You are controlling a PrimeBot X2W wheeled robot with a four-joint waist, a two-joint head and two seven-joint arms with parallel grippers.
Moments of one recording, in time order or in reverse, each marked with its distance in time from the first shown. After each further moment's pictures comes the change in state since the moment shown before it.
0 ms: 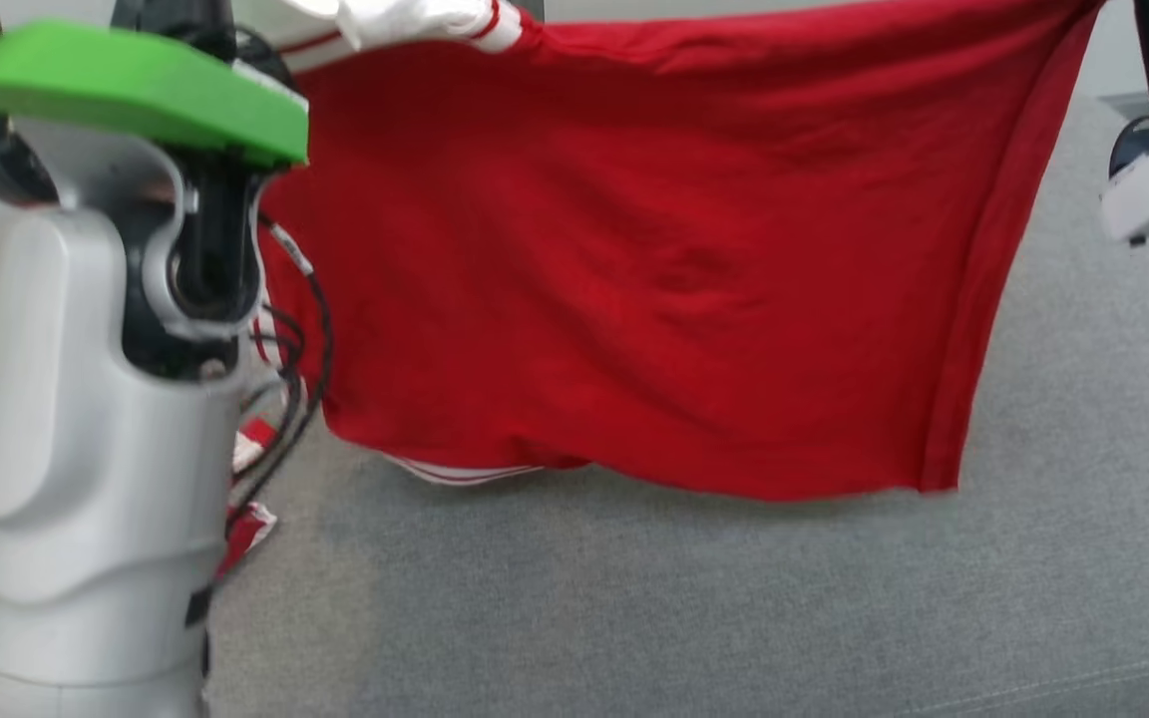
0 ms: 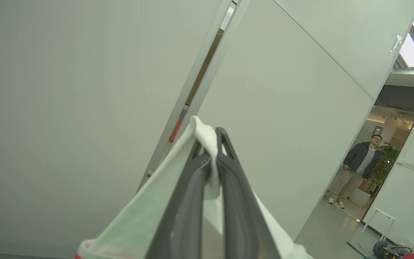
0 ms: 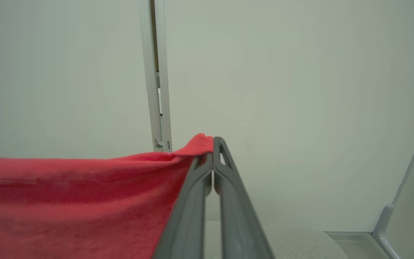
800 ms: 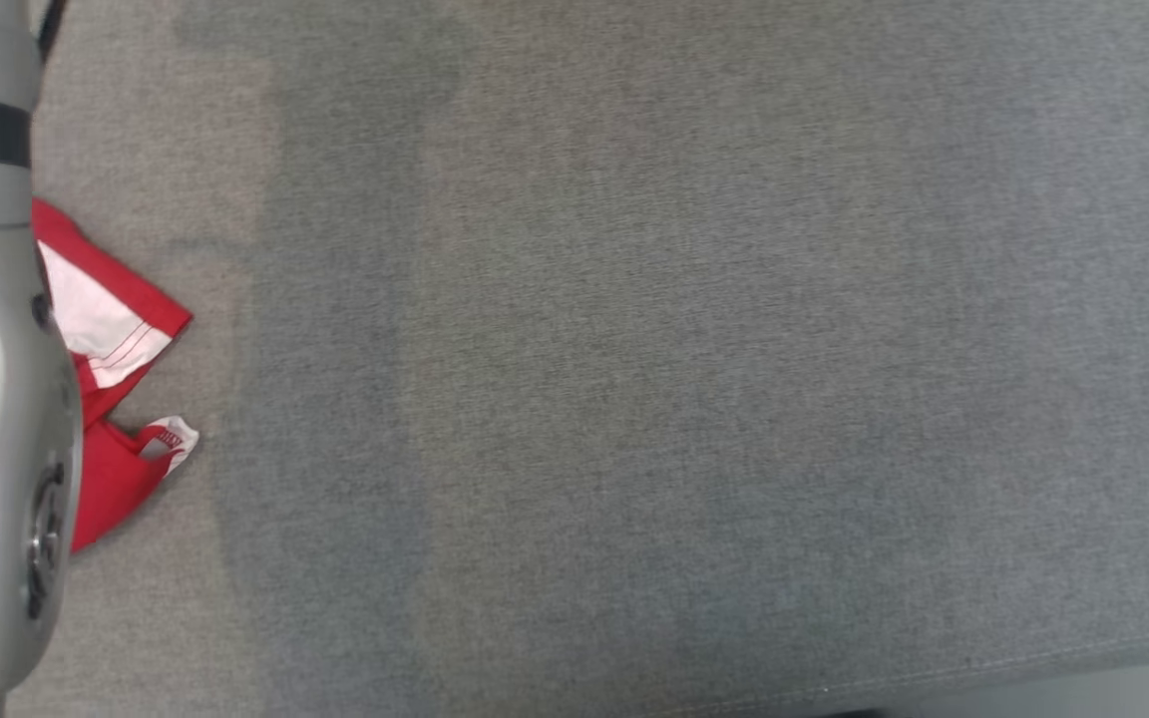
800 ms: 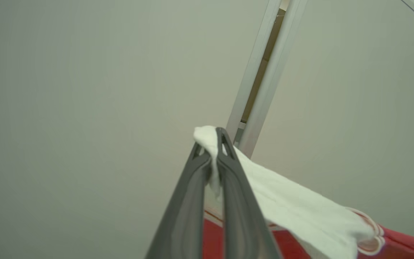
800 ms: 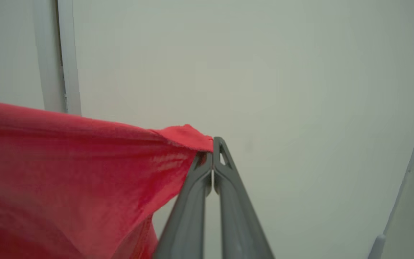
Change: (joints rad) left arm -0.854 -0.019 -0.006 0.776 0.126 -0.144 -0.322; right arm -0.871 -0.004 -0.038 0.877 -0.237 0.001 -0.542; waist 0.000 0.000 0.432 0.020
